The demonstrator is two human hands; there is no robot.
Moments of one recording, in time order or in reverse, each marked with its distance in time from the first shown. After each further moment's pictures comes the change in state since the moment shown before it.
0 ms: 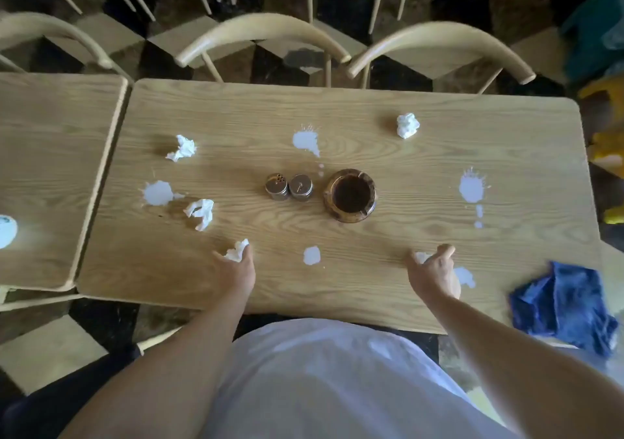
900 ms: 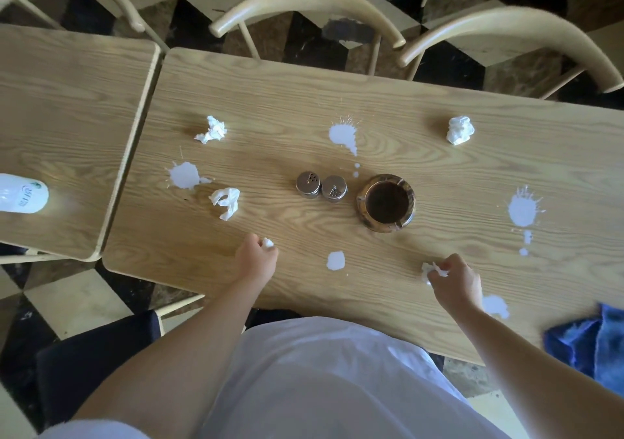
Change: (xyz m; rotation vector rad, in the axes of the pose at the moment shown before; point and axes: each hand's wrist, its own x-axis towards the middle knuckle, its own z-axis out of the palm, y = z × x) left_hand 0.011 0.027 -0.018 0.056 -0.203 0.162; right_hand 0.032 -0.022 0.007 -0.050 -0.149 -0.182
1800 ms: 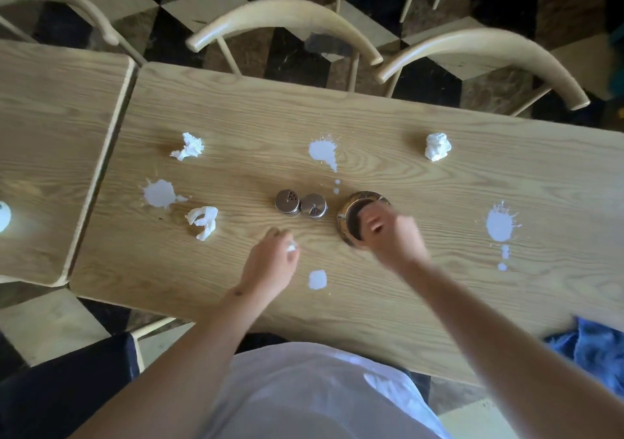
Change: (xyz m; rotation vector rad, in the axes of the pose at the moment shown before) left_hand -0.023 0.071 0.010 0.357 -0.025 0.673; right_hand 0.004 -0.142 -0.025 0.067 -0.020 -0.634
